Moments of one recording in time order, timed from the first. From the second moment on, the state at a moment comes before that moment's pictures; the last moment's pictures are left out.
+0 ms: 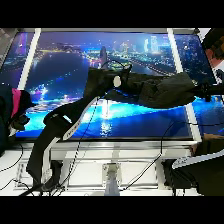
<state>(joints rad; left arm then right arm) -0.71 -2.11 1.94 1.06 -0.84 -1.73 -0.71 -1.75 1.55 -0.79 1.63 1.31</state>
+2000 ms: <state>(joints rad) -0.25 -1.73 1.94 1.38 -0.91 -1.81 0.46 -1.92 1.82 -0.80 1.00 1.62</state>
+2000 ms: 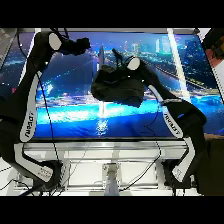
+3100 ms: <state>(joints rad) -0.24 -1.37 1.94 1.15 -1.07 -1.48 -0.30 -1.82 1.78 -0.63 1.53 1.37</state>
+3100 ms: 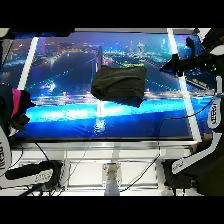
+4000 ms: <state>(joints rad) -0.27 -1.34 1.95 1.06 -1.23 -1.45 -0.13 -2.10 1.67 -0.61 1.57 1.39</state>
